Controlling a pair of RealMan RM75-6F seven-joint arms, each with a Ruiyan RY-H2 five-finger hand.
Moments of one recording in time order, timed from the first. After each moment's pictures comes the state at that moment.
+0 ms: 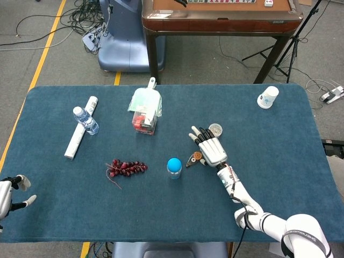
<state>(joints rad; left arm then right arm) -0.09 -1.09 -0.06 -1.60 1.40 1.43 0.00 0.72 -1.89 0.18 -0.86 -1.39 0.99 -0.15</state>
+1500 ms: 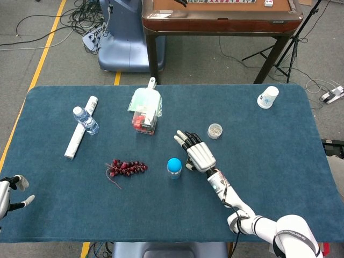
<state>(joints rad) -0.09 -1.08 -0.06 -1.60 1.39 1.42 0.00 0.74 -1.96 0.14 -0.83 -1.47 1.09 0.00</state>
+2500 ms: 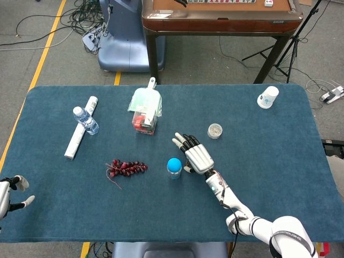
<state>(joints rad) -0.09 -1.08 -0.06 -1.60 1.39 1.42 0.00 0.75 -2.00 0.13 -0.78 -1.48 1.08 0.03</state>
